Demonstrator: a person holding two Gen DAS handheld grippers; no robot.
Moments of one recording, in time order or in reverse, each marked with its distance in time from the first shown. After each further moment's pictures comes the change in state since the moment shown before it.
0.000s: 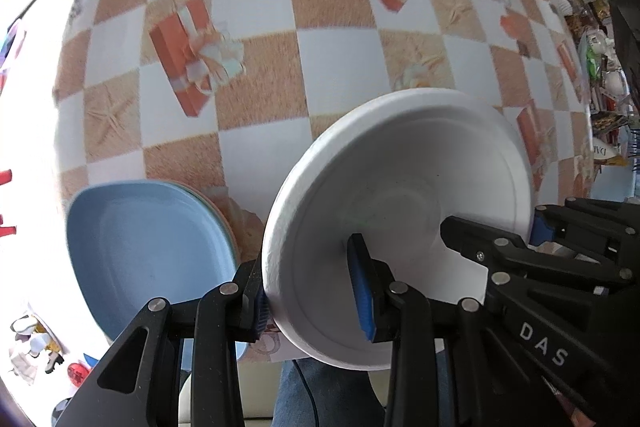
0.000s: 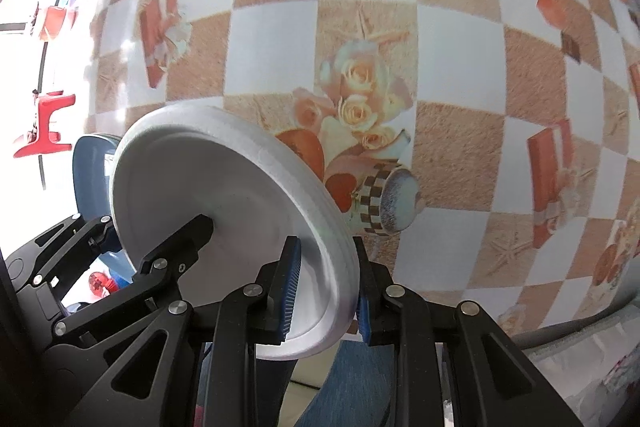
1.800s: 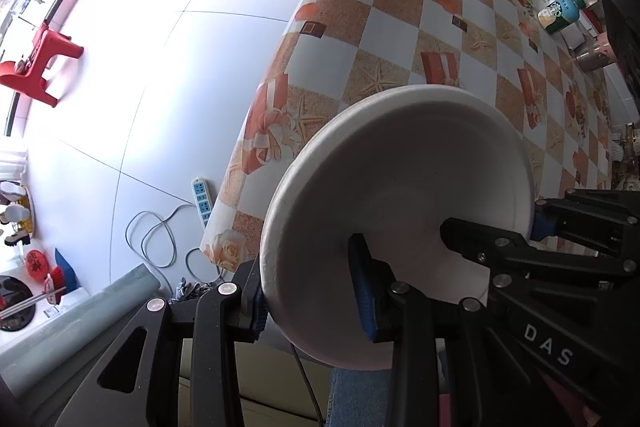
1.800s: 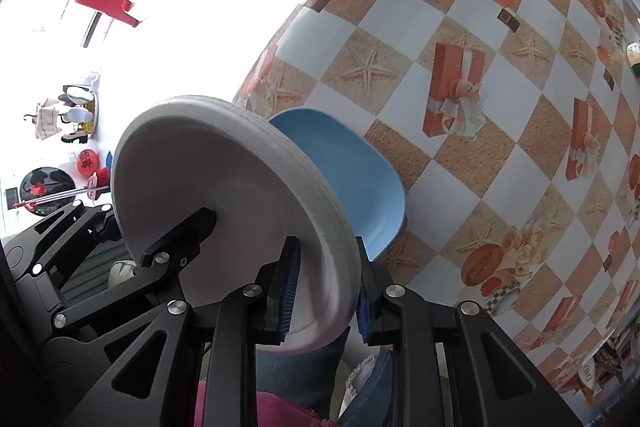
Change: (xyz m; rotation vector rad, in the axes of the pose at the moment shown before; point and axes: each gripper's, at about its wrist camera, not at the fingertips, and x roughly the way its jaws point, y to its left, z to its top) left arm -0.087 0.157 -0.088 -0.458 -0.103 0.072; right arm -0.026 0.207 0.000 -0.533 0.035 -0.022
